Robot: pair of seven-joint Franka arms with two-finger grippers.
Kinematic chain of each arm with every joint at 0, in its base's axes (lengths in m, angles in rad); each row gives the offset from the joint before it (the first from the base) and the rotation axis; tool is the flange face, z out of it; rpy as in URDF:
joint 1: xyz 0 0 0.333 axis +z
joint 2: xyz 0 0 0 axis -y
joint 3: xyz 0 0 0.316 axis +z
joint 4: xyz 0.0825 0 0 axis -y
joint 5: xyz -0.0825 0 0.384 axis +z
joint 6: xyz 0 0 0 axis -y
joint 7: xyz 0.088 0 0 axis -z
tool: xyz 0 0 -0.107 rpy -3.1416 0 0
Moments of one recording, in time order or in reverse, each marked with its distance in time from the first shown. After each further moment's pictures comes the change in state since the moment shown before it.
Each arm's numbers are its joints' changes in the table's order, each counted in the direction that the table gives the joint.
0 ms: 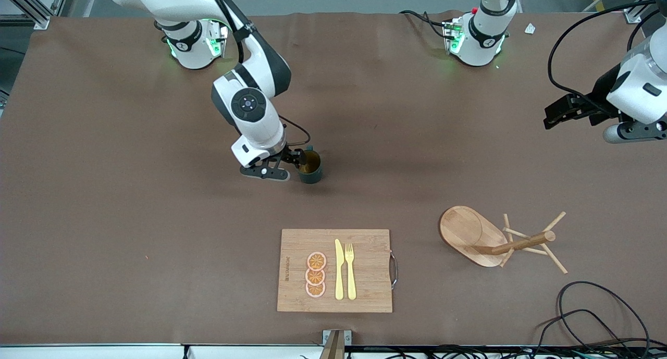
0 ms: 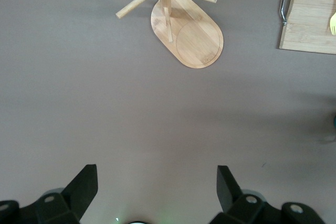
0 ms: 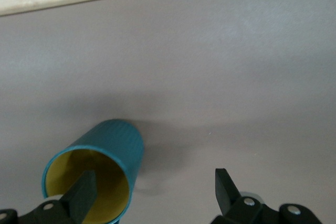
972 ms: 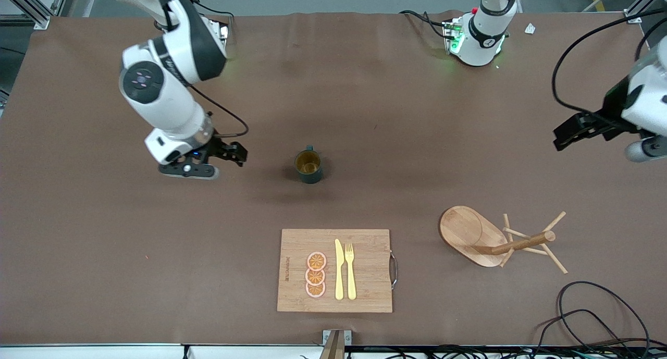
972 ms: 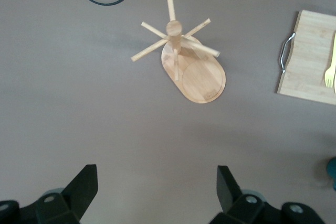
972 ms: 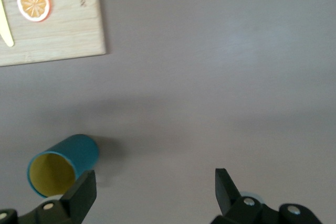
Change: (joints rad) left arm -0.001 -0.107 -0.021 0.192 0.070 -0.009 -0.107; right arm -0.194 0.215 0.003 -0.012 0.021 -0.169 -0.233
